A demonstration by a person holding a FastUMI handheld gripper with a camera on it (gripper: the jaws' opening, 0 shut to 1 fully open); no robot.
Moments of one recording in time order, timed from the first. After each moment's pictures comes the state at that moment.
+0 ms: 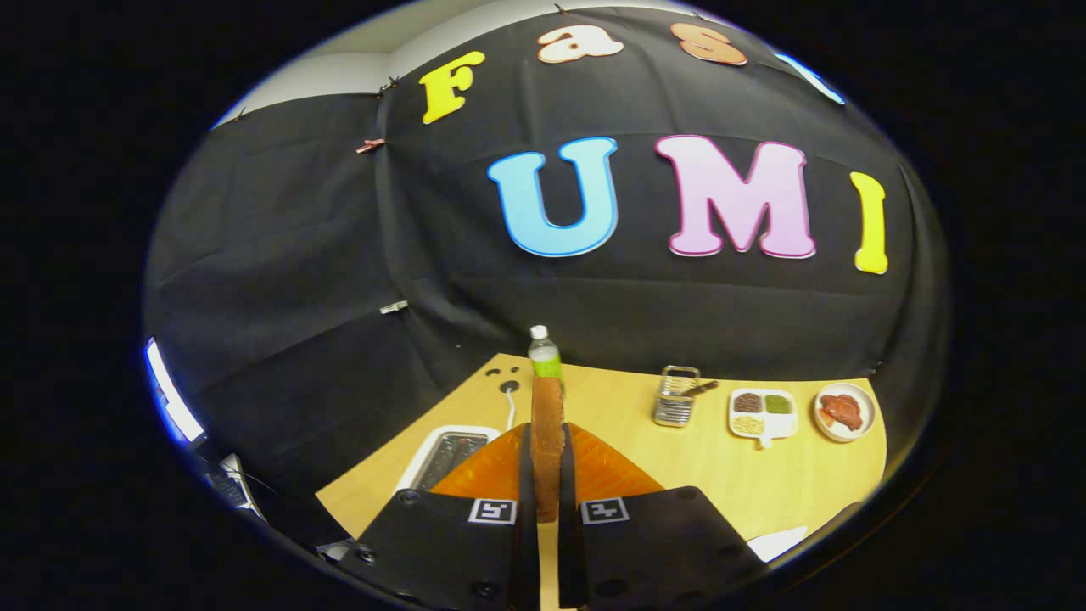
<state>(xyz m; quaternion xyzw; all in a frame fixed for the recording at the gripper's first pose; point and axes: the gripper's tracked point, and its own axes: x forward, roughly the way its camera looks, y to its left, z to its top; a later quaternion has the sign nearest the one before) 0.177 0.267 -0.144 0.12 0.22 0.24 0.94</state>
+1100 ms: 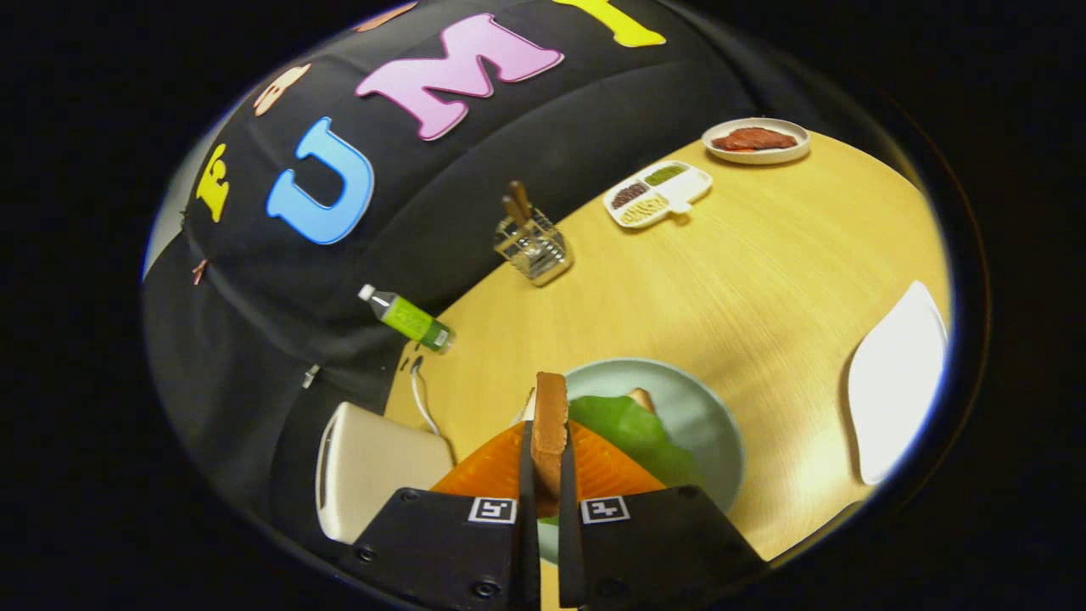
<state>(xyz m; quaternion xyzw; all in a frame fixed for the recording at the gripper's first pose) 0.169 0.235 -0.409 0.38 0.37 0.07 0.84</state>
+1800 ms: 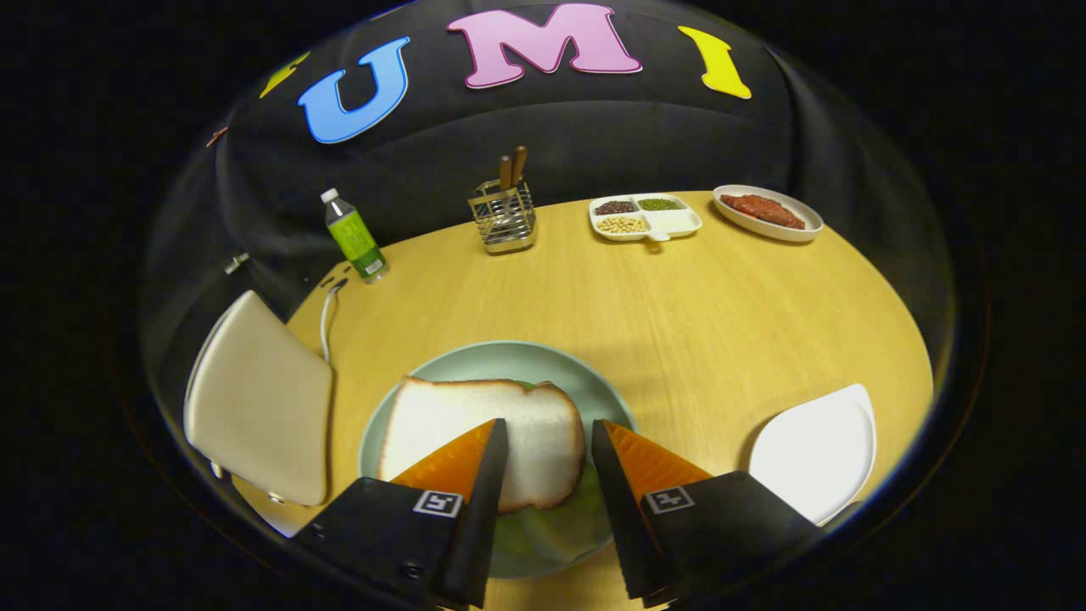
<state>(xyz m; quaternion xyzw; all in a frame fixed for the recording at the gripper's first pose) 0.163 0.198 -0.446 0.15 0.39 0.06 0.91</state>
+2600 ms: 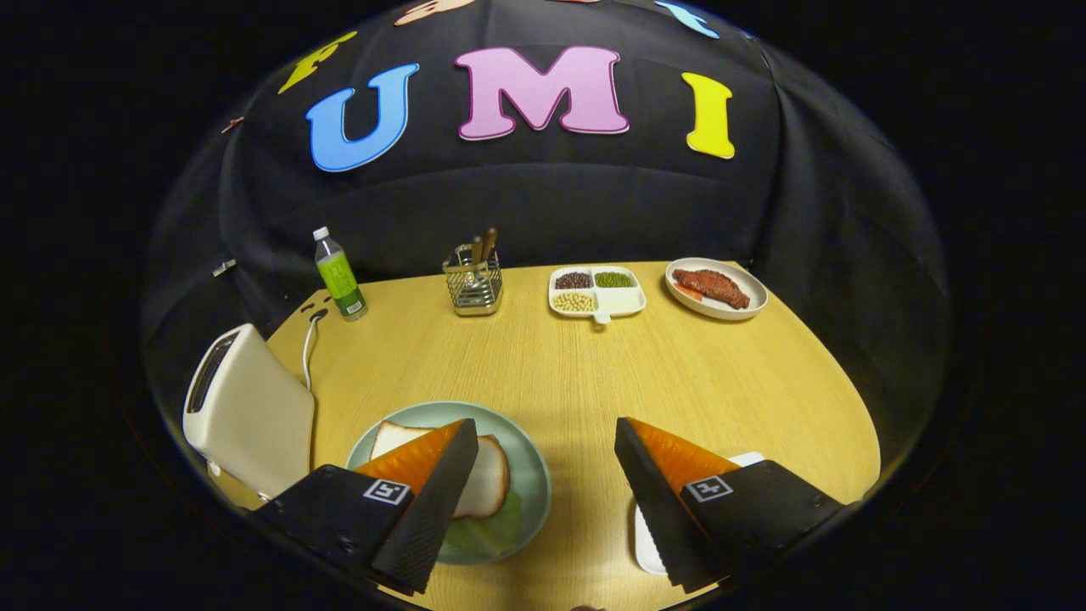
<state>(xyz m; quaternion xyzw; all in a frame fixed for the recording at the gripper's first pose) 0.175 0.128 -0.362 0.11 0.31 0.03 0.94</state>
